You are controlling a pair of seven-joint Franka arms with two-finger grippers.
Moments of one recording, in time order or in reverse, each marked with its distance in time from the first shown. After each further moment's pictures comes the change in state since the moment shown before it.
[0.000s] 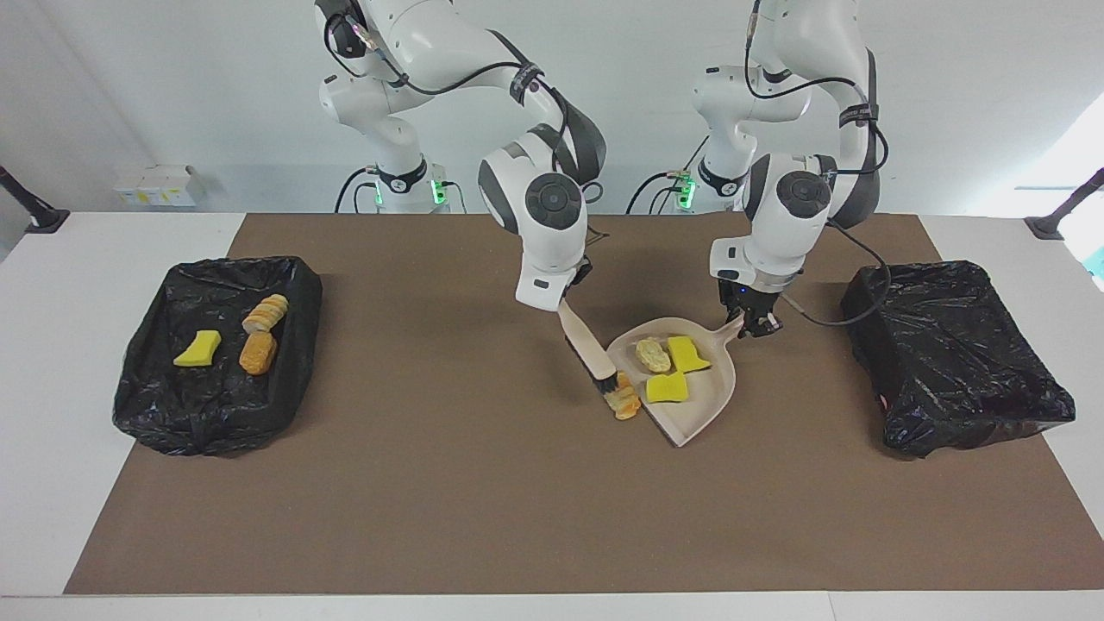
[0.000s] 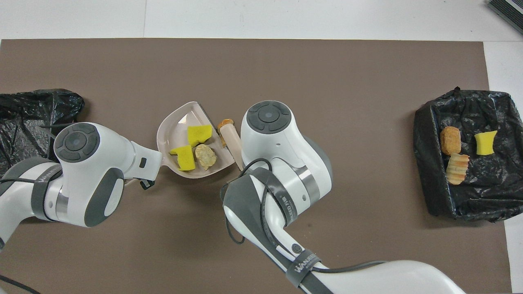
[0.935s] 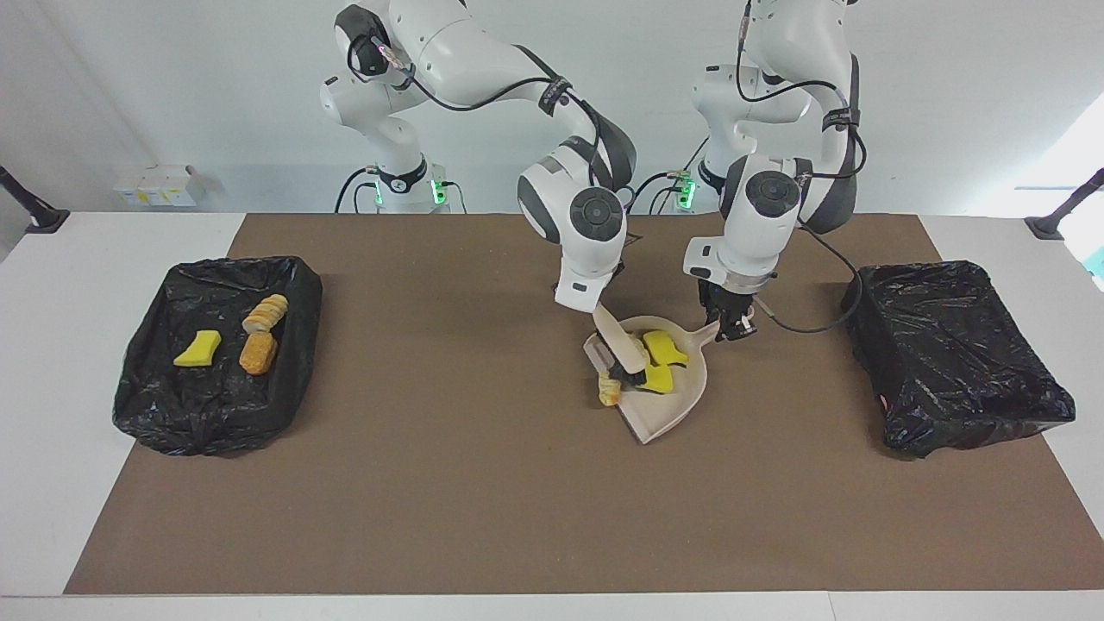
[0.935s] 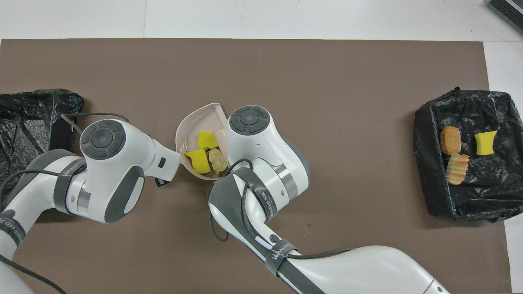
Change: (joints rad) left arm -0.073 0.020 -0.001 0.028 0.004 0.005 0.018; right arm 0.086 0.061 0.041 0.053 0.080 0.014 0.102
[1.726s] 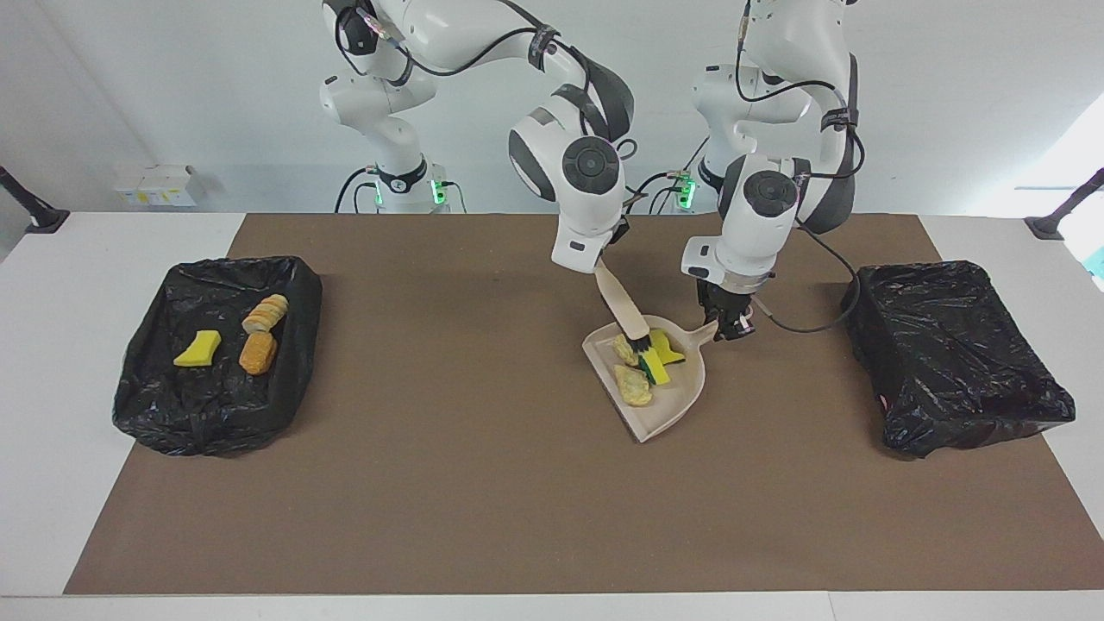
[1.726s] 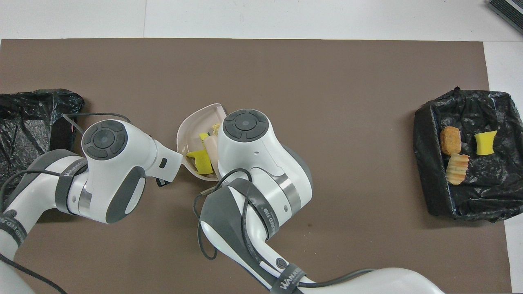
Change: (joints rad) left arm -0.002 0.000 0.000 0.000 0.000 -0.002 -0.024; right arm -0.055 -0.126 0.027 0.003 0.054 -0.190 0.084
